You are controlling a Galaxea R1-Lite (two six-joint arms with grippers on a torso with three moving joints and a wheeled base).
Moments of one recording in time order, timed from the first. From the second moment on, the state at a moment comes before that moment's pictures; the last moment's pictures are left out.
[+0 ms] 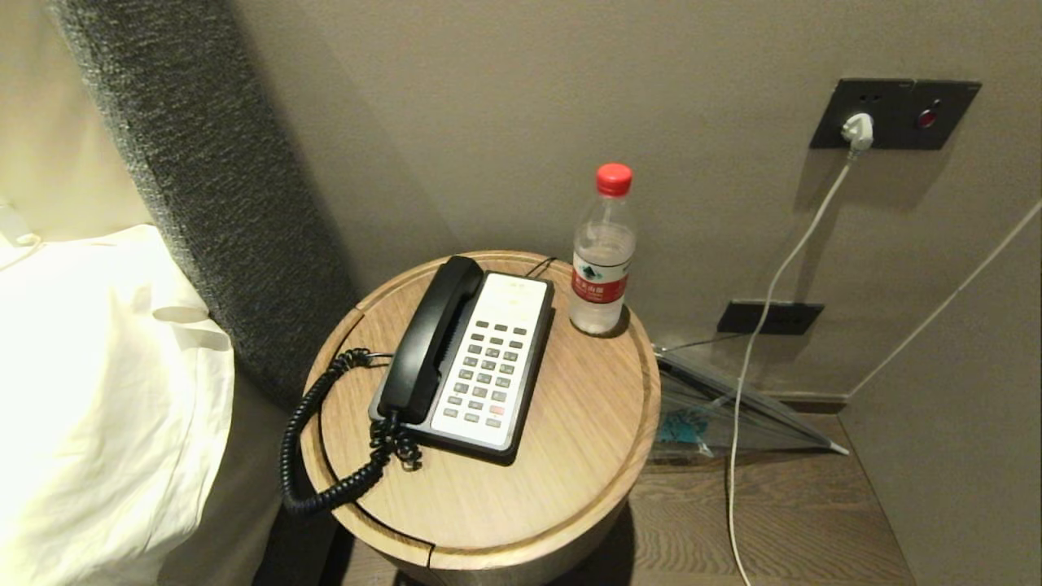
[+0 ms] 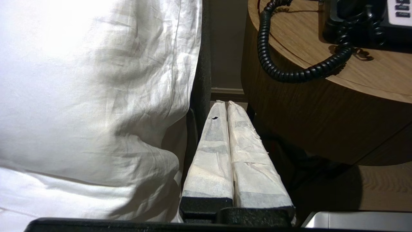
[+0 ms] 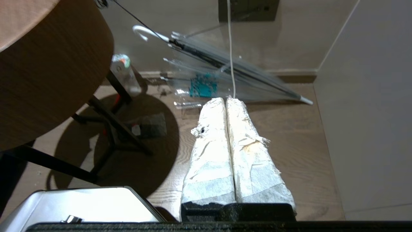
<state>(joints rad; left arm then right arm) 0.00 0.00 0.00 0.01 0.00 0.04 0.01 0.00 -0.08 0.18 -0.03 0.03</state>
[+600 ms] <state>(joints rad) 0.00 0.00 0.00 0.01 0.00 0.03 0.01 0.00 -0.08 0.18 -0.03 0.03</state>
